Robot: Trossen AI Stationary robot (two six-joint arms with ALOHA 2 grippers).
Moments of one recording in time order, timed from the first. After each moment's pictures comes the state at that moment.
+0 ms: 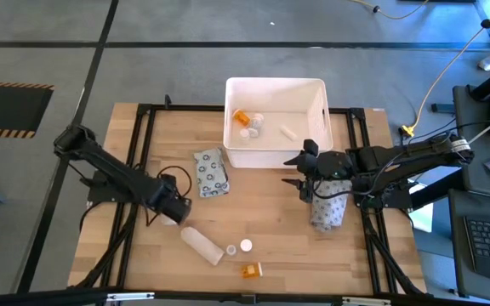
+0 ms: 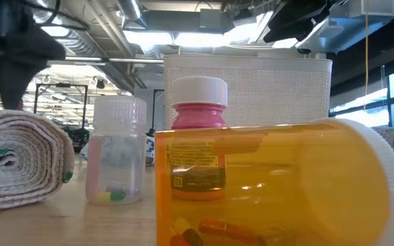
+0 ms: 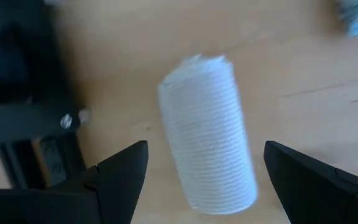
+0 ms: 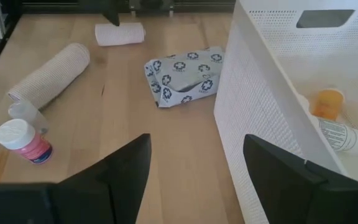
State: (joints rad) left arm -0.49 1.38 0.89 -1.19 -0.10 -1.89; right arm 0.17 1.11 0.90 -0.39 0.30 0.13
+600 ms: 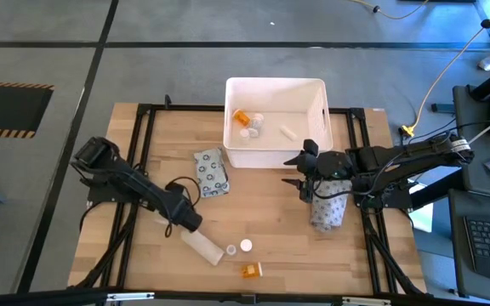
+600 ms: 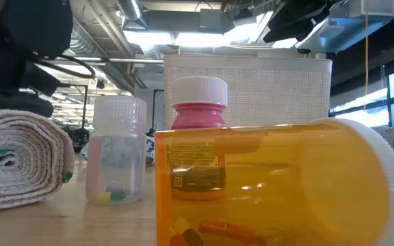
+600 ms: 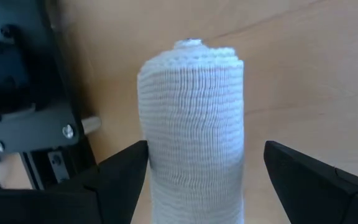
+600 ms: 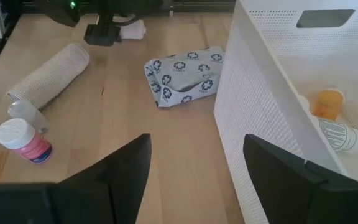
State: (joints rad) left arm -0.47 1.66 0.89 -1.16 -0.04 -1.78; right arm 0.17 1.11 0.90 -0.39 0.30 0.13
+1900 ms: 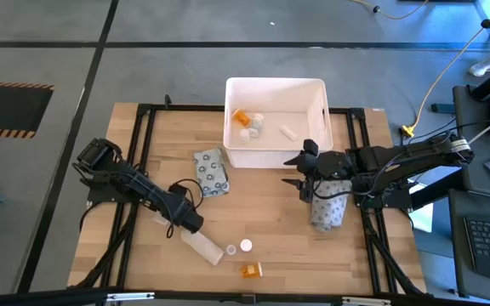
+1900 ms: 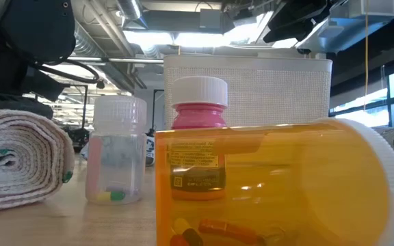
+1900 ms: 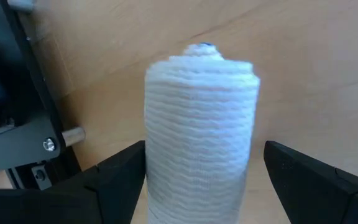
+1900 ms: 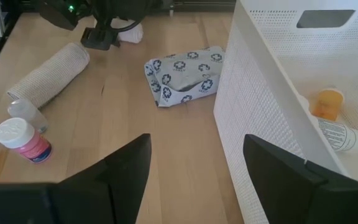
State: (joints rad) left arm -0.48 1.68 0.89 -1.11 -0.05 -1.72; right arm 0.17 1.11 0.90 -0.39 0.30 0.12
